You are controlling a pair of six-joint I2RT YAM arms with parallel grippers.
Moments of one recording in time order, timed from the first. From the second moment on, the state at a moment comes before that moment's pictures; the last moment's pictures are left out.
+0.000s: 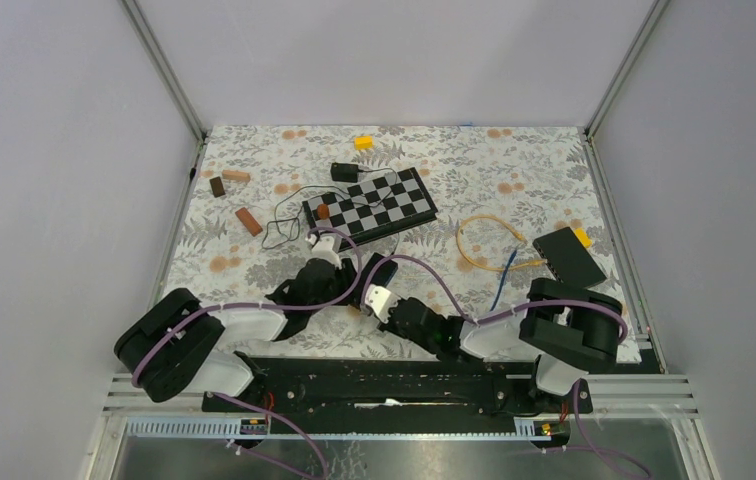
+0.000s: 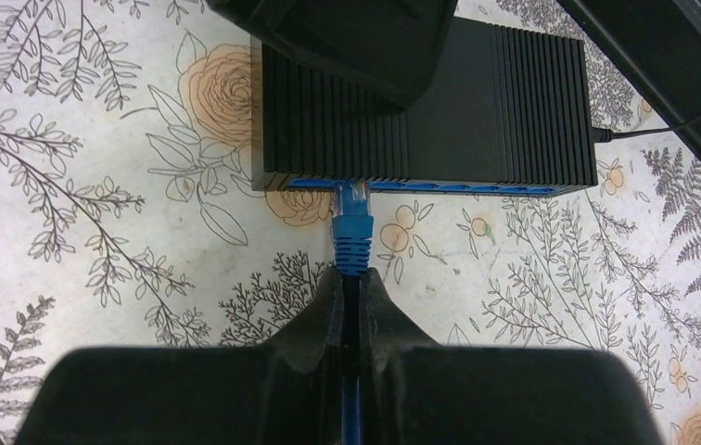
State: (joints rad) left arm -0.73 1.35 0.33 0.45 -0.04 -0.69; right arm 1.21 1.66 0.49 0.61 0.37 -0.18
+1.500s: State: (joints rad) left arm -0.79 1.32 0.32 0.42 -0.10 -0.71; right arm 1.17 1.63 0.37 0.78 0.27 -0.21
